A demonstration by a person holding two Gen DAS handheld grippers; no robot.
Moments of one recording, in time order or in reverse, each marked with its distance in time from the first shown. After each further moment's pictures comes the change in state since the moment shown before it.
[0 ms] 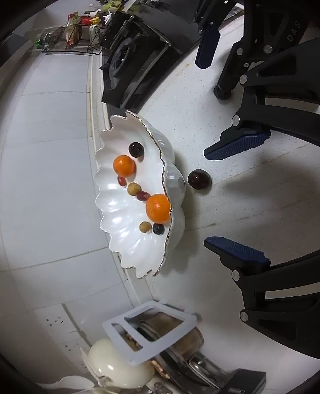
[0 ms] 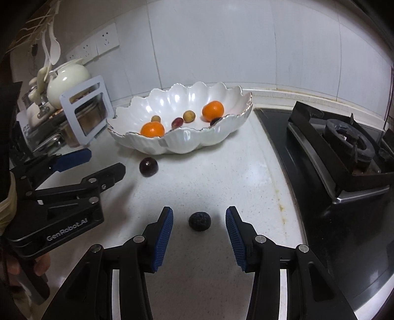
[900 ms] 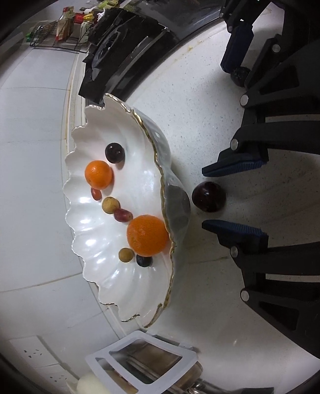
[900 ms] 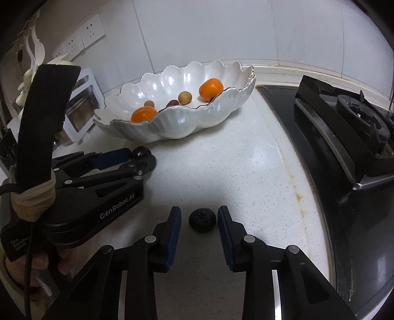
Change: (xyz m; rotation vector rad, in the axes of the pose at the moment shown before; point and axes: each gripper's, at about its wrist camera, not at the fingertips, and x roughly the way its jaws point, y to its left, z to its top) left arm 0.066 -0.014 0.012 -0.003 0.146 -0.065; right arm 0.027 -0.006 0.002 0.067 0.093 0.036
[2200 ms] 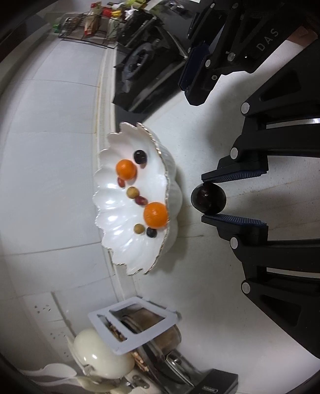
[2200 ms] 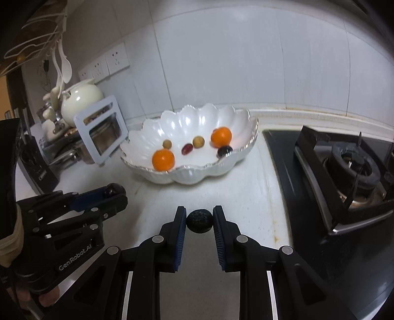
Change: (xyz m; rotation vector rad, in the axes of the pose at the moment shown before) left arm -0.100 -0.007 -0.012 -0.132 -0.096 0.060; right arm -0.054 -0.006 0.028 -0.091 -0.167 0.071
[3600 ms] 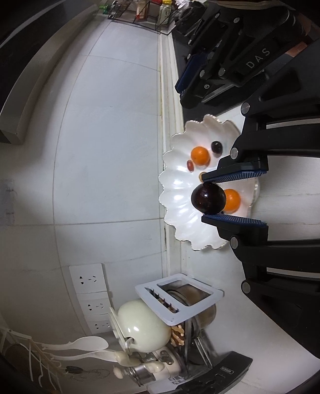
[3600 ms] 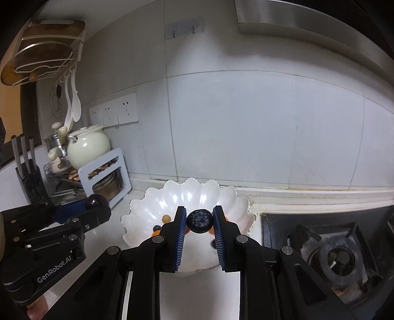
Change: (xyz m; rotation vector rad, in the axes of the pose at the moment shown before) left arm -0.039 0.010 0.087 -0.133 -0.193 0.103; right arm -0.017 0.004 0.107 -0.139 -0.225 0.016
